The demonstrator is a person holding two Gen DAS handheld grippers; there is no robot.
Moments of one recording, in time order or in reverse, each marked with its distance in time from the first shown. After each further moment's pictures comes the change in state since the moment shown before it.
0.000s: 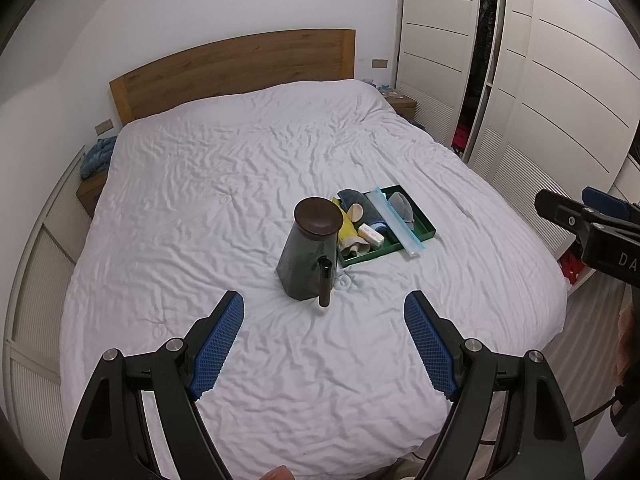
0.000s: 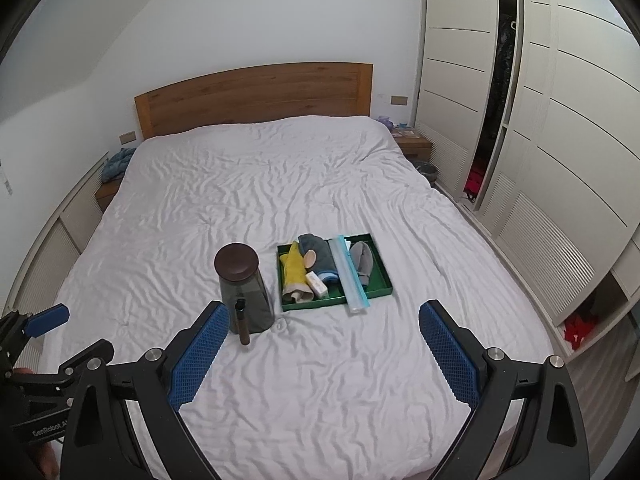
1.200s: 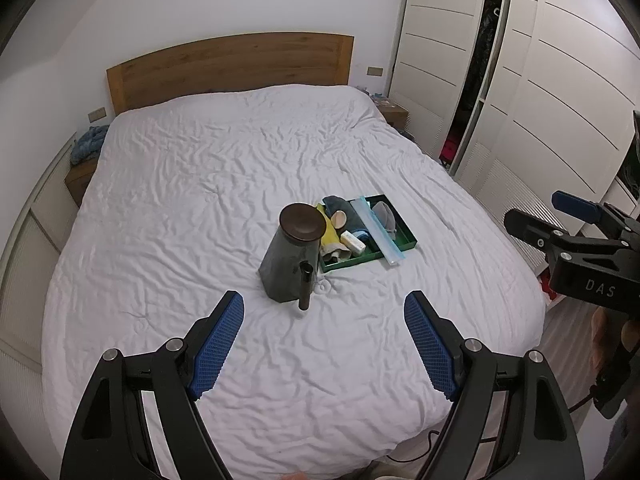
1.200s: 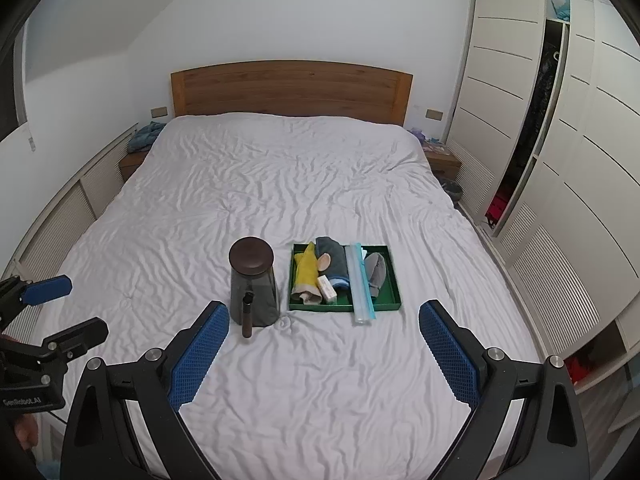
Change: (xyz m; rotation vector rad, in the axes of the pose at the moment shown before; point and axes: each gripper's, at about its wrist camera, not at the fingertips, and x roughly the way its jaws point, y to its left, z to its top) left arm -0.012 0.006 0.008 -0.054 -0.005 -0.072; right arm -0.004 0.012 0.011 -0.134 0.003 0.041
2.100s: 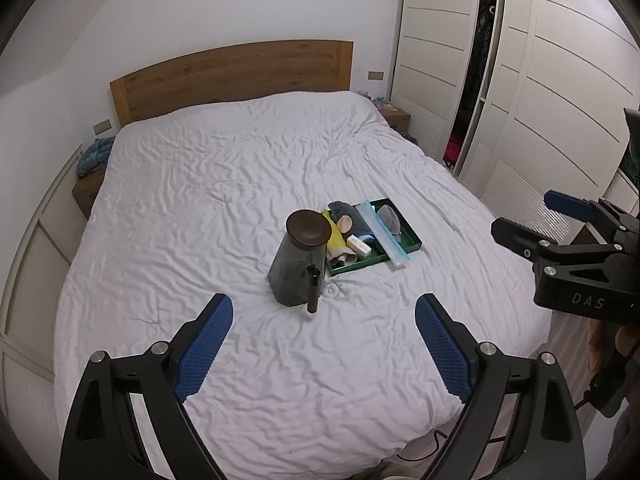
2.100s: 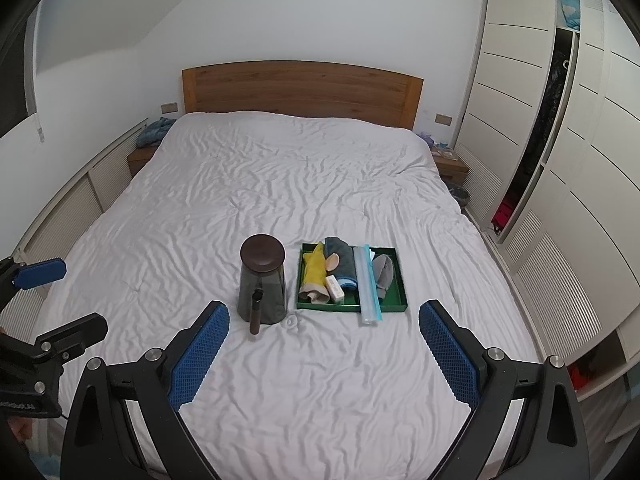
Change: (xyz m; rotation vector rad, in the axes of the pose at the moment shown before) left arm -0.012 -0.004 0.000 0.029 -0.027 0.031; right arm -0.005 0.007 -0.002 -0.039 -0.005 0.024
